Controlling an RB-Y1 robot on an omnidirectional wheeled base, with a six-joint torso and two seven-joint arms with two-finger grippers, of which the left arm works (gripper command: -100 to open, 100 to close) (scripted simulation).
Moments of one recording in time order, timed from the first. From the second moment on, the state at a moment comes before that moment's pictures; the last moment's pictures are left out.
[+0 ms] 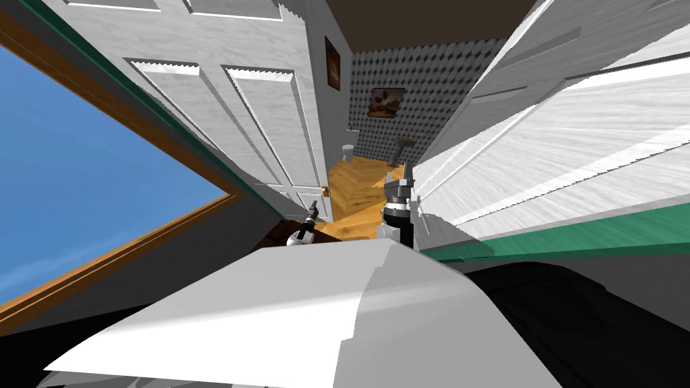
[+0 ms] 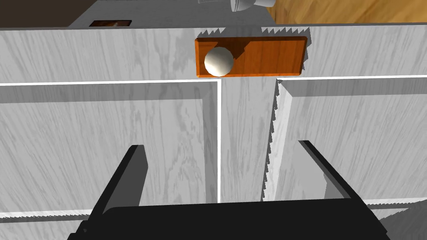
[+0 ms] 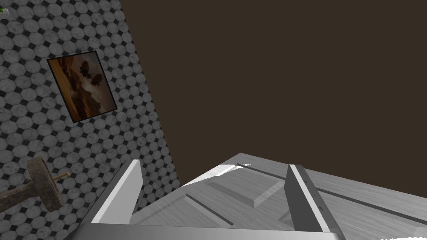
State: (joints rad) arm -0.25 0.07 -0.10 -0.49 -0.02 -0.85 0.11
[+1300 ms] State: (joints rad) arm -0.25 0.07 -0.08 -0.48 -0.01 -0.87 0.09
